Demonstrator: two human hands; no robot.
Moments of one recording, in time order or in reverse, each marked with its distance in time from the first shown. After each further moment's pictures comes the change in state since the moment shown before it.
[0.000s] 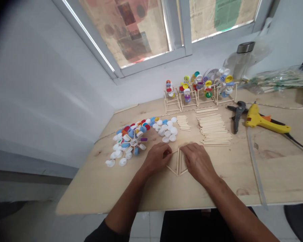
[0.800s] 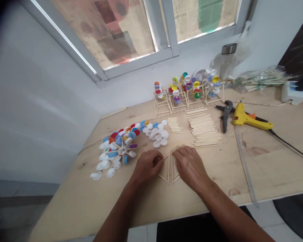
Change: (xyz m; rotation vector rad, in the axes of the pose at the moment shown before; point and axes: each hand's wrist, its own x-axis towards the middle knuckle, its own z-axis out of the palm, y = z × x) left_hand -0.007 0.000 -0.004 0.021 0.012 -0.009; right_hand 0.002 -0.015 -0.007 0.004 -0.022 0.073
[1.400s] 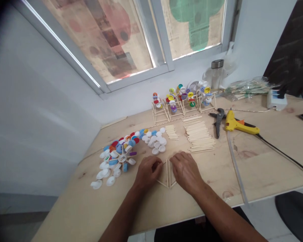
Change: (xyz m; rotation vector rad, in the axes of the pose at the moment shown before) left_hand 0.001 -0.002 0.013 -0.036 0.146 0.046; right_hand 0.000 -0.004 0.001 -0.046 -0.020 0.041
